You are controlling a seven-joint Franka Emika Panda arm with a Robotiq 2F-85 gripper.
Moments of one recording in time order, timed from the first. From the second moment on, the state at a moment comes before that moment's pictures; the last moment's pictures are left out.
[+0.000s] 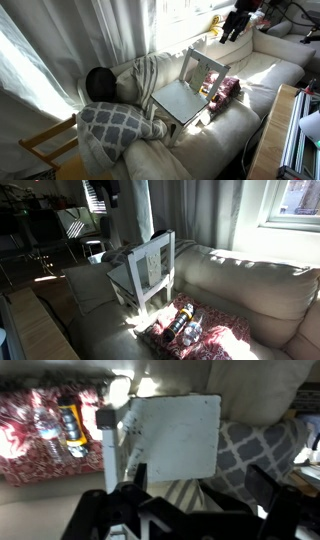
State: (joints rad) arm 0.06 -0.45 -0.09 -2.63 0.24 2.32 -0.08
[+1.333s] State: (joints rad) arm 0.54 0.04 -0.22 -2.27 0.95 2.75 -0.54
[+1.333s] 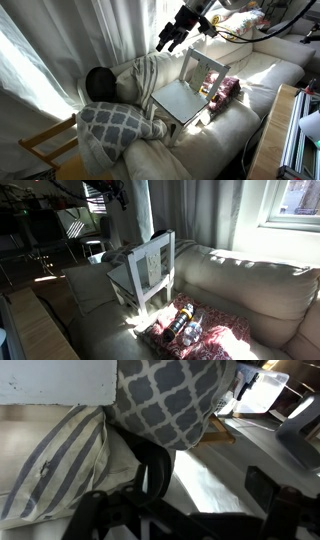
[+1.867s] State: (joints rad) arm 0.55 0.40 -0.21 -2.02 0.97 2.83 -0.53
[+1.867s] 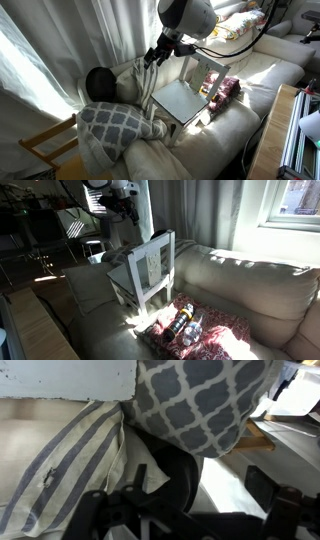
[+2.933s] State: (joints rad) arm 0.59 0.71 -0.27 -1.78 0.67 2.92 -0.27
